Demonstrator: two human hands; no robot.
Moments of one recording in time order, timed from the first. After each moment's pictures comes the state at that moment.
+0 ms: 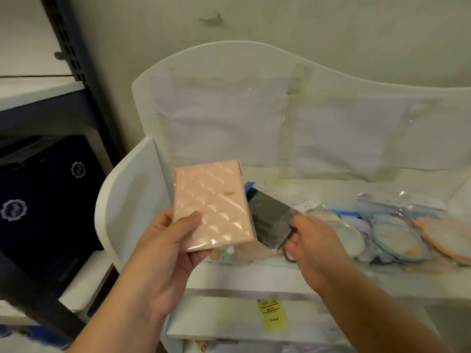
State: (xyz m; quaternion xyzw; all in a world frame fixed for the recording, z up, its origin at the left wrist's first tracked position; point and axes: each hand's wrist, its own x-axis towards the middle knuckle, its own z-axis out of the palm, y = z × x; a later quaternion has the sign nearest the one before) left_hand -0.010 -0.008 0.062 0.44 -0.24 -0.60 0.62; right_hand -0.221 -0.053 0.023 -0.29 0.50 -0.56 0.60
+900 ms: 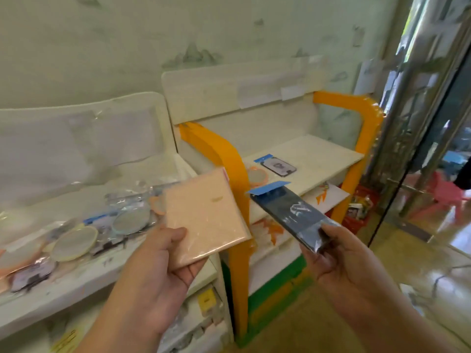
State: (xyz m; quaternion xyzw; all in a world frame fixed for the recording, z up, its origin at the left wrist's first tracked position) left_hand -0.472 0.185 0.084 0.36 -0.27 -0.79 0.42; right_hand -0.669 0.313 0.053 0.04 0.29 -0.83 0.48
